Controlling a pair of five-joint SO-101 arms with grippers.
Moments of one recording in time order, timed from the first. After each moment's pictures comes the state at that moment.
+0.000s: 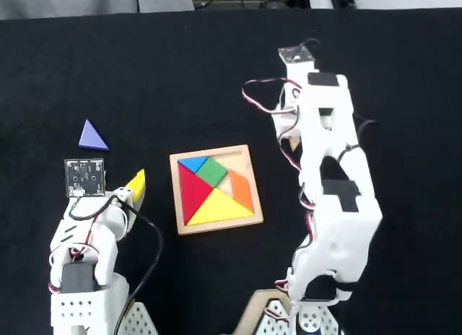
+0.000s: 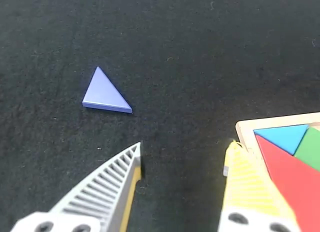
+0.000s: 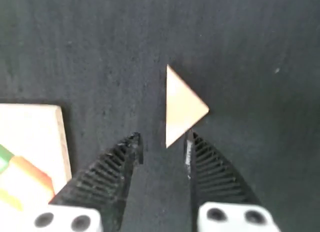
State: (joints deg) left arm -8.8 -102.9 96.3 47.6 -3.2; right arm 1.9 26.8 -9.2 74.3 9.9
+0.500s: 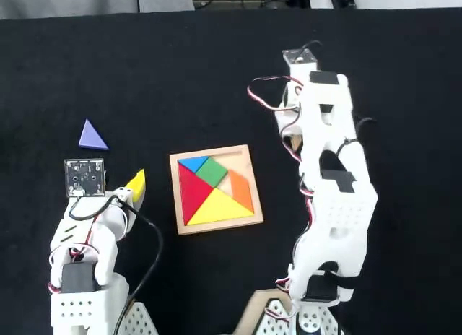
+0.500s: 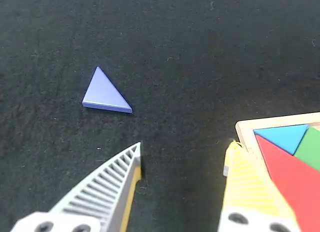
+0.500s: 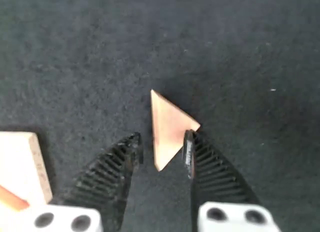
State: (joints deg) left arm -8.8 -102.9 96.3 47.6 -3.2; right arm 4.0 37.3 -17.7 74.3 10.2
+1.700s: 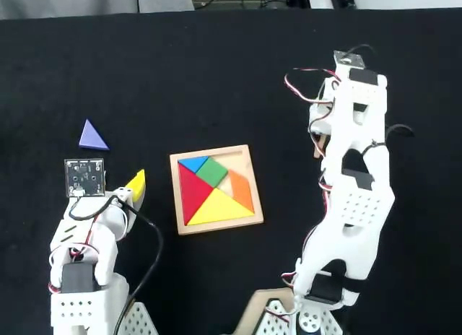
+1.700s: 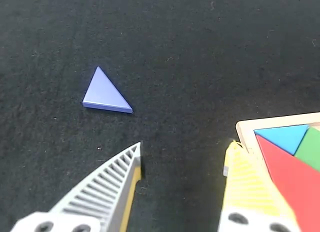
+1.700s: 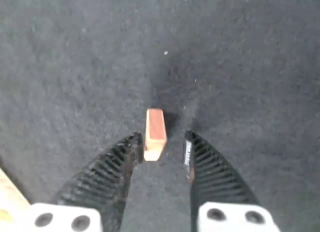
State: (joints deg) left arm -8.8 -102.9 96.3 47.6 -3.2; right arm 13.5 39.3 -25.1 83.4 2.2
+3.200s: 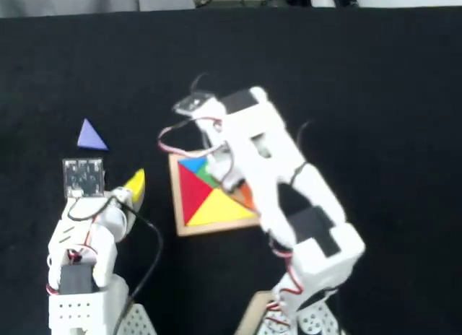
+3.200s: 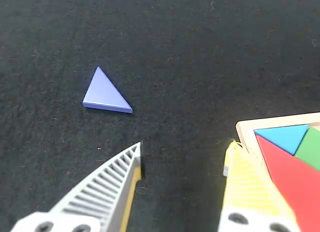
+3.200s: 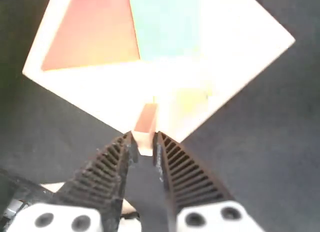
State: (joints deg) left arm -8.8 -102.9 96.3 47.6 -3.2; right arm -25.1 13.3 3.6 90.4 18.6
